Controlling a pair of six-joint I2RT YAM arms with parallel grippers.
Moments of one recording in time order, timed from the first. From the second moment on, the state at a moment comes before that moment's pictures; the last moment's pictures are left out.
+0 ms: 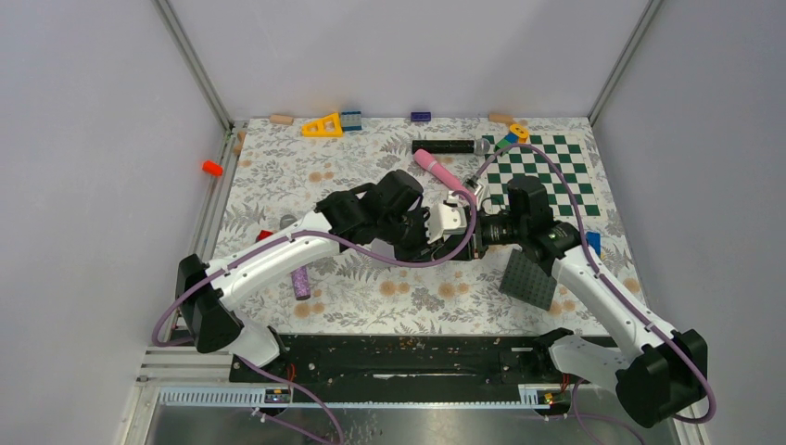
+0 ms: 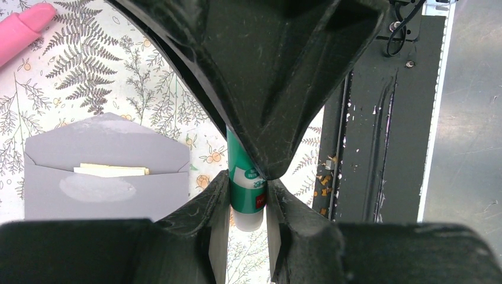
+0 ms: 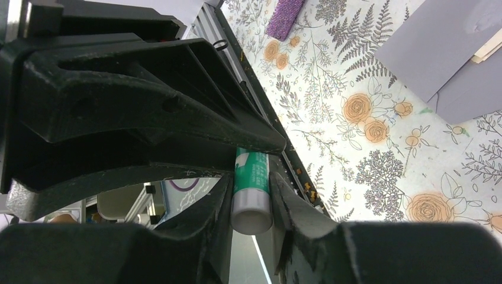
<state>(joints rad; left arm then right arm) -0.97 1.51 1.45 -0.77 0.40 0.34 0.42 1.08 0.85 -0.35 -0.94 0.42</state>
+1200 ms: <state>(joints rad) -0.34 1.62 1.40 -0.54 0.48 -0.14 0.49 1.33 1.10 -0.43 -0.52 -0.09</state>
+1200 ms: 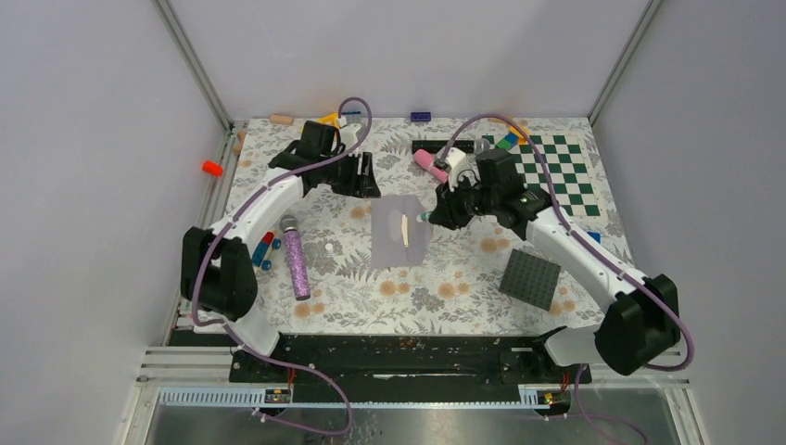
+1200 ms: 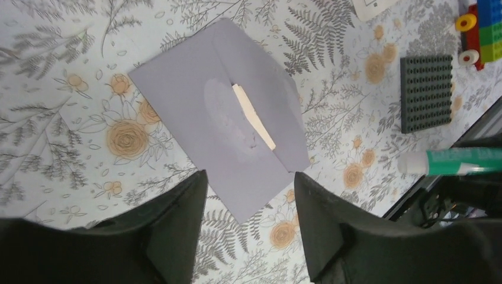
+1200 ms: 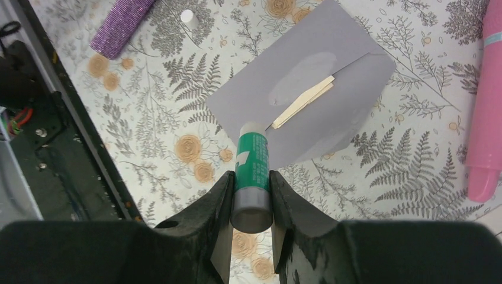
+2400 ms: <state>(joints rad) -0.30 2.05 1.40 -0.39 0.45 -0.53 0.63 1.97 1.66 -0.66 -0.31 -0.30</state>
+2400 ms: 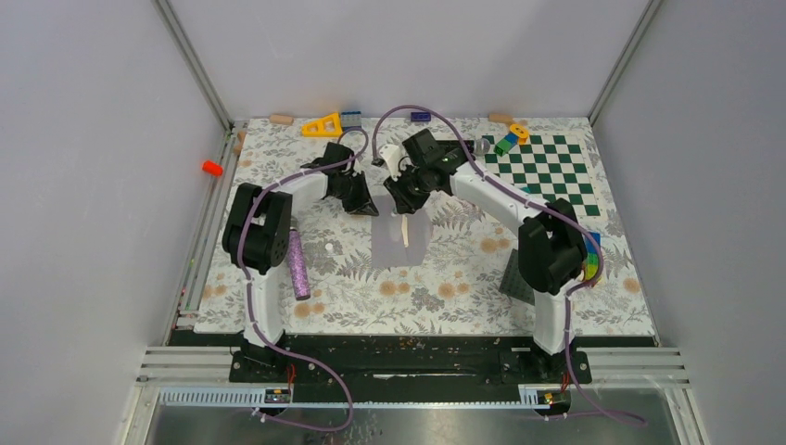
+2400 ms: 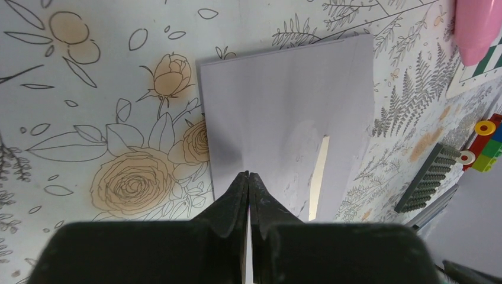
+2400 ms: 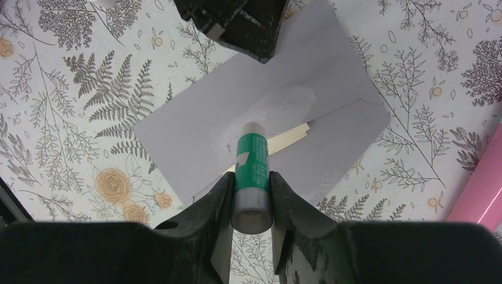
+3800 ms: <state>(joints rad) -0.31 2.07 1.36 -0.34 0.39 -0.63 0.68 2.24 1.91 -0.81 -0.10 -0.25</state>
